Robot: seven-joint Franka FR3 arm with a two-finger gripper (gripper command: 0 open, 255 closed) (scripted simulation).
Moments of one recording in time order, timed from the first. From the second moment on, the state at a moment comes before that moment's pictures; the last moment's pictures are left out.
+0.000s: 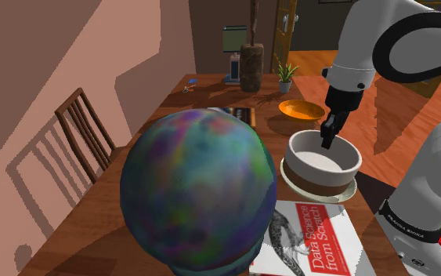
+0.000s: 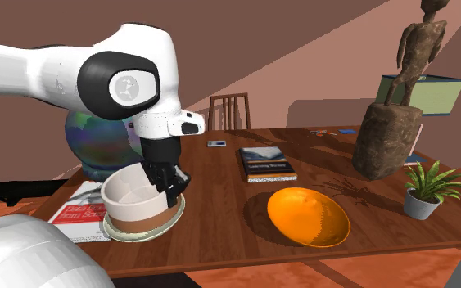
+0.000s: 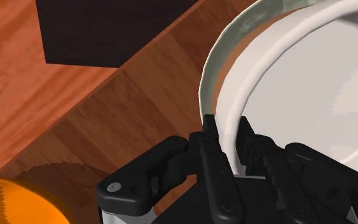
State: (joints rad) arm 0.07 -1.06 0.12 -2.88 0.13 1.81 0.08
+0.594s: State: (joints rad) arm 0.07 -1.06 0.12 -2.84 0.13 1.77 0.08
